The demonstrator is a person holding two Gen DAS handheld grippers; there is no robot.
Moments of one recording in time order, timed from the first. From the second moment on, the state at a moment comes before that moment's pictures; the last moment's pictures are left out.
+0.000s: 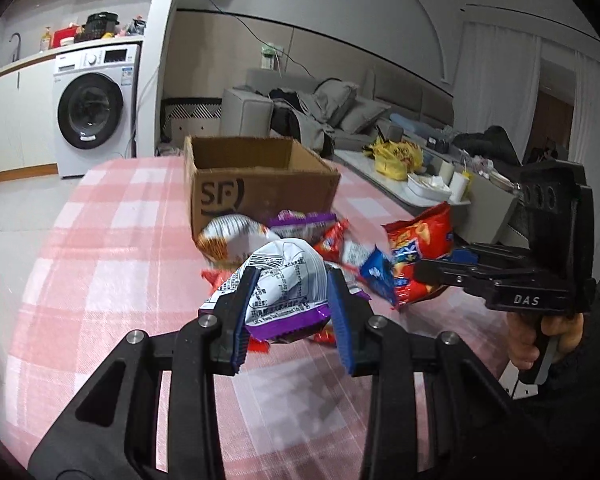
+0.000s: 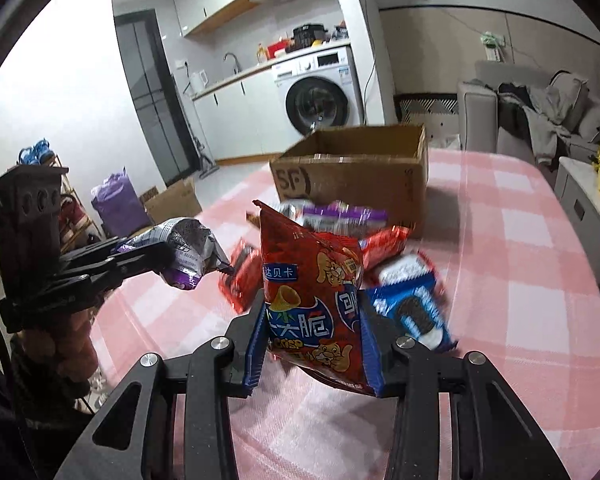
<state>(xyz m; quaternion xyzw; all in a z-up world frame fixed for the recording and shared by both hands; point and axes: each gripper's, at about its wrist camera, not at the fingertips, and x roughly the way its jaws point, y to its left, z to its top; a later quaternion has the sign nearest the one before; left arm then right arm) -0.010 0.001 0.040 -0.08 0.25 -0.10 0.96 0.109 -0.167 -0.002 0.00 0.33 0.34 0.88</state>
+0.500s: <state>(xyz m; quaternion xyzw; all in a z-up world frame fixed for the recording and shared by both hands) 0.024 0.018 0.097 -0.08 0.21 -0.06 0.97 0.142 -0.174 0.049 0.02 0.29 0.32 0.90</state>
